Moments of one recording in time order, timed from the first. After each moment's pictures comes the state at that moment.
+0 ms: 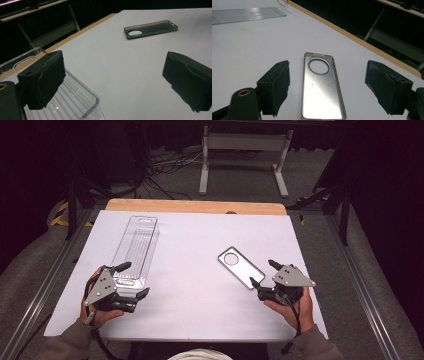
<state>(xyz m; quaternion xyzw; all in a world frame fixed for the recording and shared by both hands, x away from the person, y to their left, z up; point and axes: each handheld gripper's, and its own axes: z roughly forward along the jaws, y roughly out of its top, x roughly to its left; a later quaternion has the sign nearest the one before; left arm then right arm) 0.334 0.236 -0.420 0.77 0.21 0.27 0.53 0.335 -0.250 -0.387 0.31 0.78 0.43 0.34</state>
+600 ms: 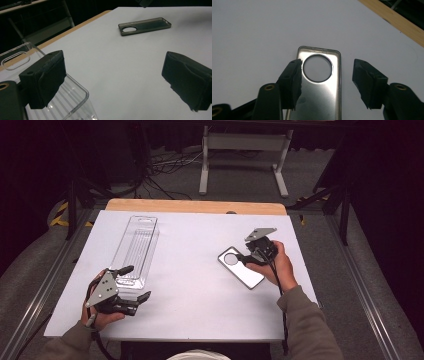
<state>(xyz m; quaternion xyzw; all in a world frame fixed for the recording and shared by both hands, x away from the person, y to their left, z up) 0.331 0.233 -0.426 0.78 0.21 0.26 0.53 0.456 -0.209 -0.378 0.33 0.87 0.31 0.21</state>
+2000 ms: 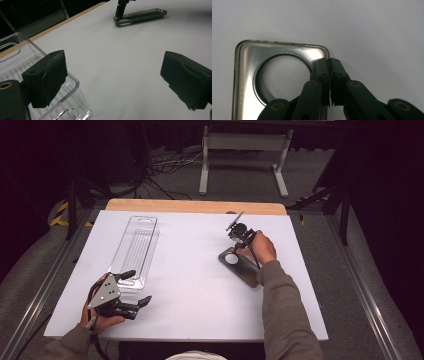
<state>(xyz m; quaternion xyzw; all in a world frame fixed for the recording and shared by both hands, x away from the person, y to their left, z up) 0.328 0.232 -0.432 0.80 0.21 0.23 0.51 0.552 -0.173 -0.418 0.36 0.92 0.12 0.11</state>
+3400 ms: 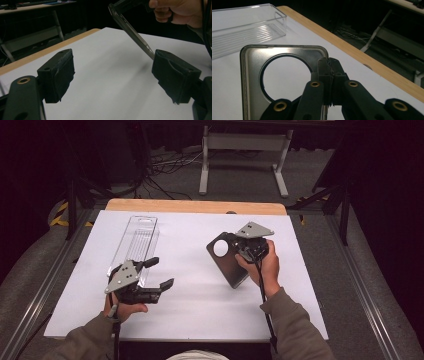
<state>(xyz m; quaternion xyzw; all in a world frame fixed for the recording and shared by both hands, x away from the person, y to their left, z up) 0.344 0.167 -0.389 0.75 0.21 0.20 0.59 0.418 -0.165 -0.336 0.32 0.79 0.42 0.32</state>
